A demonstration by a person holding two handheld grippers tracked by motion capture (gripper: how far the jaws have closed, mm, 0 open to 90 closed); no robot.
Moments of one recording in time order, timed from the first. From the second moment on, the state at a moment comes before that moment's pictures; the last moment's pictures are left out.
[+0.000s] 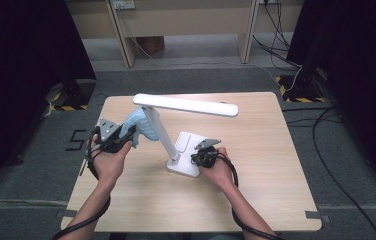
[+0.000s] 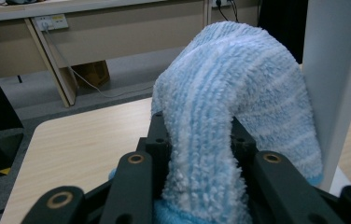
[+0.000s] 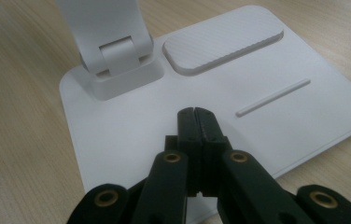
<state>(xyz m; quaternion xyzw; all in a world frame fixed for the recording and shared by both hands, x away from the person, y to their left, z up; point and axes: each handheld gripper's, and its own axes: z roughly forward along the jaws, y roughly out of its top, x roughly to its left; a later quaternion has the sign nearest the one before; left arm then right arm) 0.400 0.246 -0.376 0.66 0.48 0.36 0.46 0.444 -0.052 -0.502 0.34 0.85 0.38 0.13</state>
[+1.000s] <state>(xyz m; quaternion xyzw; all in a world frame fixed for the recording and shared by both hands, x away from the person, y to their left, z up) 0.381 0.219 -0.340 0.65 0.44 0.39 0.48 0.445 -0.051 -0.503 0.35 0.84 0.39 0.14</state>
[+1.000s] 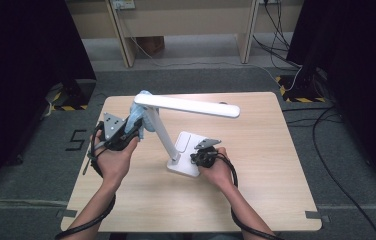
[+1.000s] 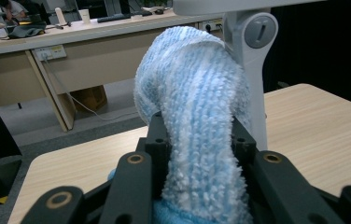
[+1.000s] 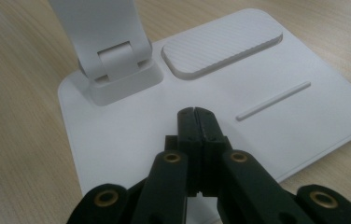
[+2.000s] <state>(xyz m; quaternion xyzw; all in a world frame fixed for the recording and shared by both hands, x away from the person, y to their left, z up) 0.374 0.209 -0.358 0.67 0.42 0.39 0.47 0.444 -0.050 -0.504 0.35 0.84 0.39 0.14</state>
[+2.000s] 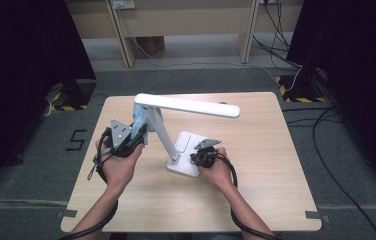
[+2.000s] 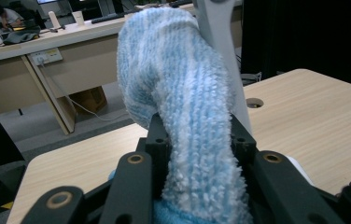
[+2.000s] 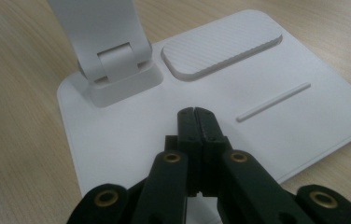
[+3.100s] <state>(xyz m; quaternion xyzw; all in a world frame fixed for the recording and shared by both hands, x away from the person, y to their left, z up) 0.370 0.203 -0.384 0.69 0.42 0.37 0.46 0.444 -0.049 -0.504 0.35 0.84 0.39 0.14</state>
